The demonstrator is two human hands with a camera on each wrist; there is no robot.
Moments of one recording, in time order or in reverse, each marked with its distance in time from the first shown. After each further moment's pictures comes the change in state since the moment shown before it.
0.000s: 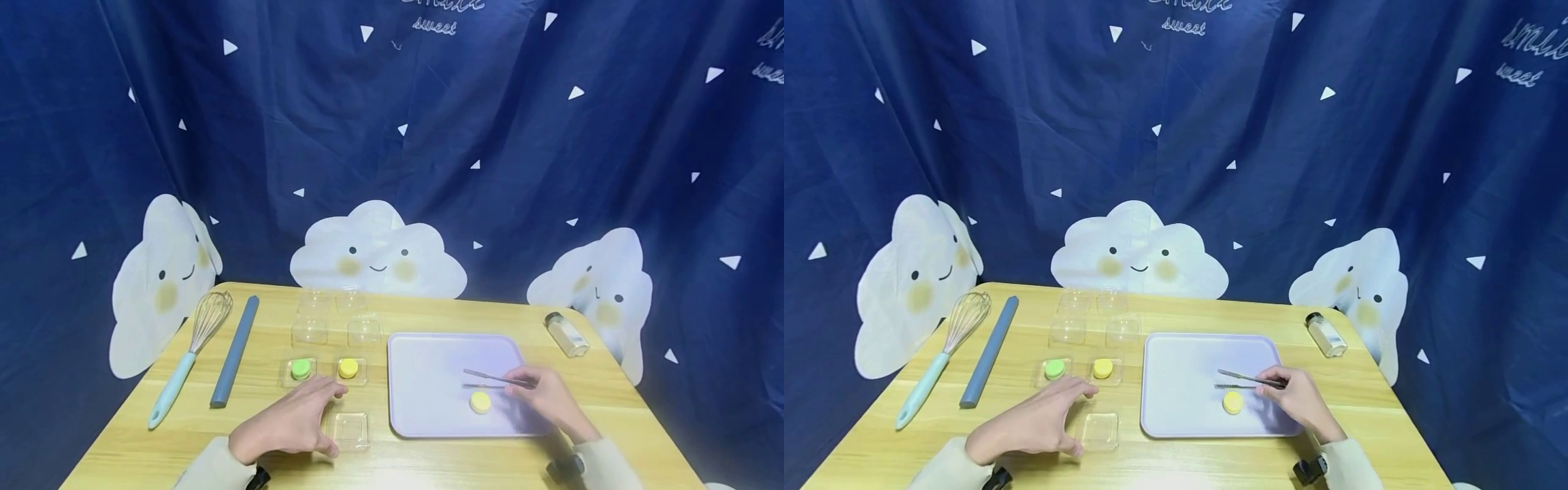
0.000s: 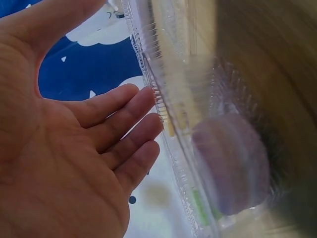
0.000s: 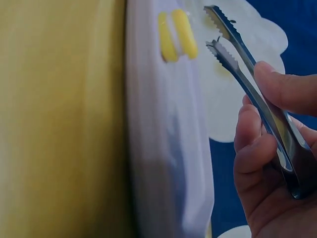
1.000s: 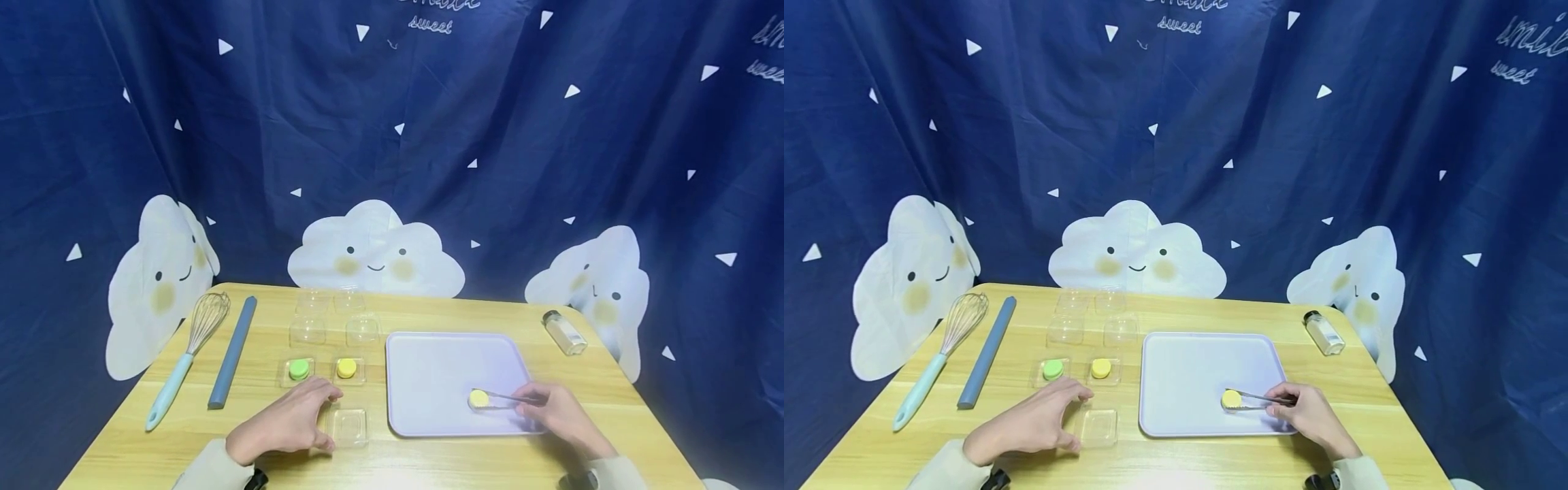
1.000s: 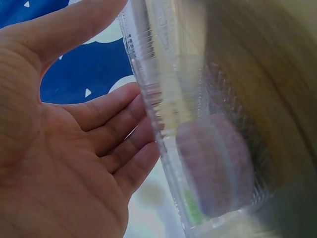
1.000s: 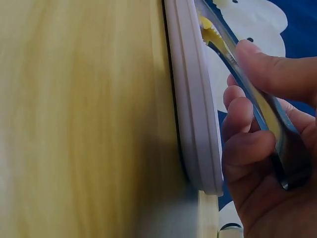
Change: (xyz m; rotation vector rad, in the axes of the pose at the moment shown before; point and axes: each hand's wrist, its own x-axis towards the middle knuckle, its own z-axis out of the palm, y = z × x) left_hand 0.000 -0.005 0.005 -0.001 0.008 -0.044; right_hand -0.027 0.017 -0.010 0.071 -0.151 0.167
